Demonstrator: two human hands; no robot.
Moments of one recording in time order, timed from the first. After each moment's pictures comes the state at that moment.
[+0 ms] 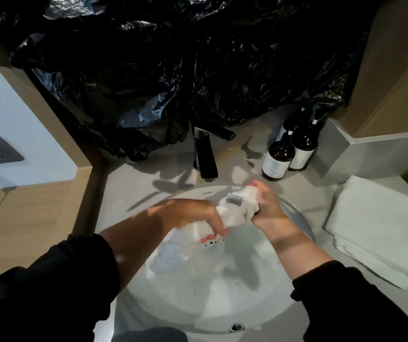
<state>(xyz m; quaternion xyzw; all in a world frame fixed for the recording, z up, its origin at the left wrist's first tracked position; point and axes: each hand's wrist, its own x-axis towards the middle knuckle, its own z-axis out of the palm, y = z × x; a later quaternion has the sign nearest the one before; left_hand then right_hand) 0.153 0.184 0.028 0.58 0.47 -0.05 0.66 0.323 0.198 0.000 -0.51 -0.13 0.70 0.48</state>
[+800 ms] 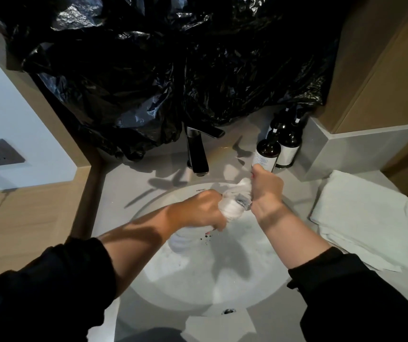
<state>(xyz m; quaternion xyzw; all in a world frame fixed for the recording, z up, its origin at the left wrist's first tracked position) 0.180 0.155 0.038 0.72 0.52 0.05 0.46 0.326 0.199 0.031 -0.63 -0.16 0.49 0.58</state>
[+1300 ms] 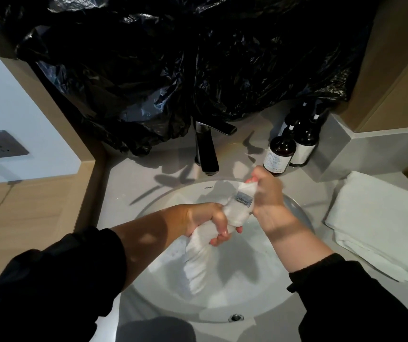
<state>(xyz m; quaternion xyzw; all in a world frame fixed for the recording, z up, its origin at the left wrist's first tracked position) 0.168 0.166 0.010 0.47 0.38 0.03 0.80 0.310 0.197 0.021 -0.57 -0.17 0.58 0.56</state>
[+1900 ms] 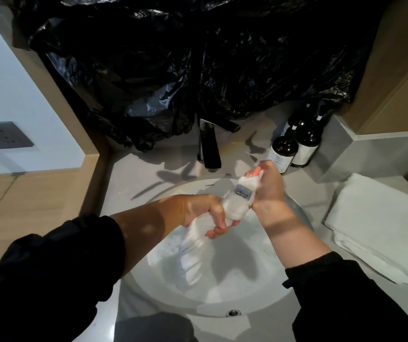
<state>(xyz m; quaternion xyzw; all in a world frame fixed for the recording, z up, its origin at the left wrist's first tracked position) 0.163 0.166 0.024 0.46 0.35 0.02 0.81 0.306 0.204 0.028 -0.52 -0.12 0.62 0.58</state>
